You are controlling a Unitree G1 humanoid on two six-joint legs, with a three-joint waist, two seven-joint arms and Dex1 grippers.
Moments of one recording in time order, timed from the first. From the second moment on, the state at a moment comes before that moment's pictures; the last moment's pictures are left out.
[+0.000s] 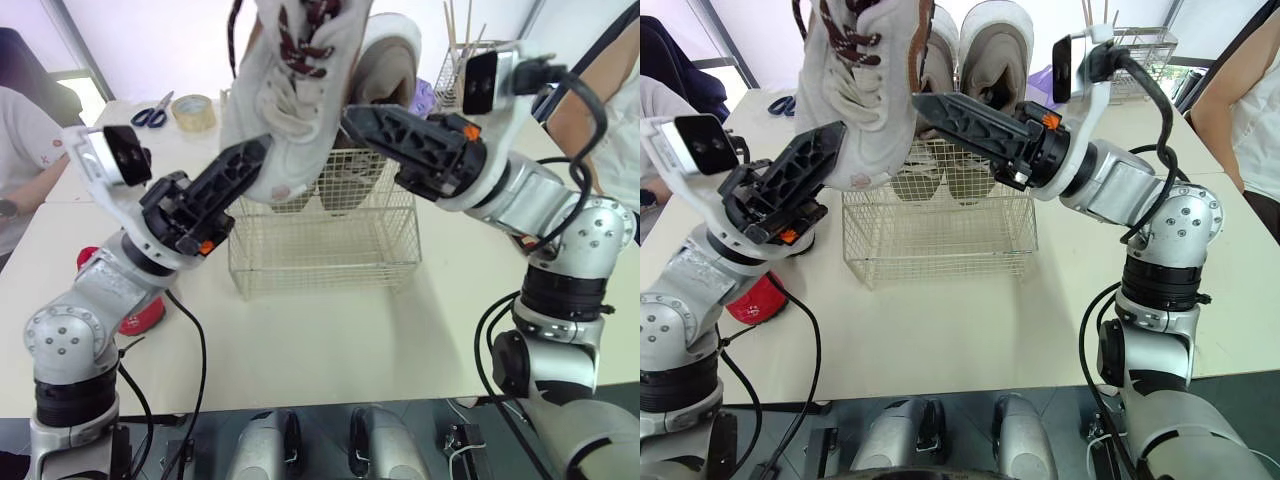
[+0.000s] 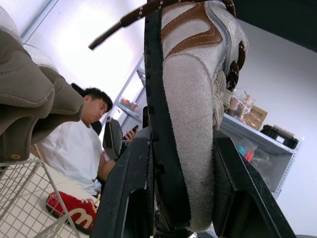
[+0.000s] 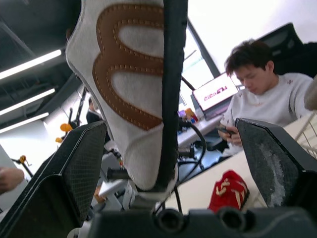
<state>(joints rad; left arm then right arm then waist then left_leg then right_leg) -0.39 0.54 0.25 -0.49 -1.75 0.65 -0.36 -0.89 -0.40 -0.24 -0.13 1.54 1.09 0.41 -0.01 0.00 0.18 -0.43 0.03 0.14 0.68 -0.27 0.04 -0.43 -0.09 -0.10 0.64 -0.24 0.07</state>
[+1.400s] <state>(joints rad) -0.19 1.04 0.45 -0.68 -1.61 0.84 -0.32 -1.04 -0.66 0.00 0.42 0.63 0.35 1.35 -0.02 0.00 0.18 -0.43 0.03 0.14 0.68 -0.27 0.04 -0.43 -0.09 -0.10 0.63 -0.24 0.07</state>
